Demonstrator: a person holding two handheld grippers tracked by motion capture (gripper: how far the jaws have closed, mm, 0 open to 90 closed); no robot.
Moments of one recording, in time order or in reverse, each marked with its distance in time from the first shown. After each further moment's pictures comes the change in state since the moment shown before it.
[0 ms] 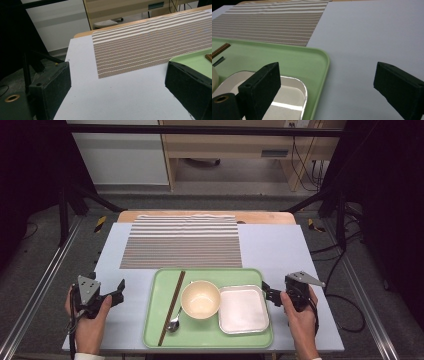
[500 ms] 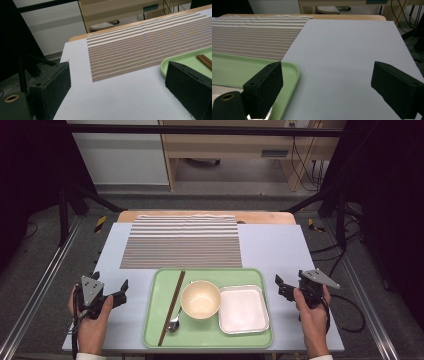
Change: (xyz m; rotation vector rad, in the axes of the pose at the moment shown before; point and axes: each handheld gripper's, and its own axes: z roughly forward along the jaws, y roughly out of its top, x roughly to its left) left arm -0.006 0.001 0.001 -0.020 -0.027 0.018; right arm -0.031 0.003 -0.010 -0.113 -0.089 -0.034
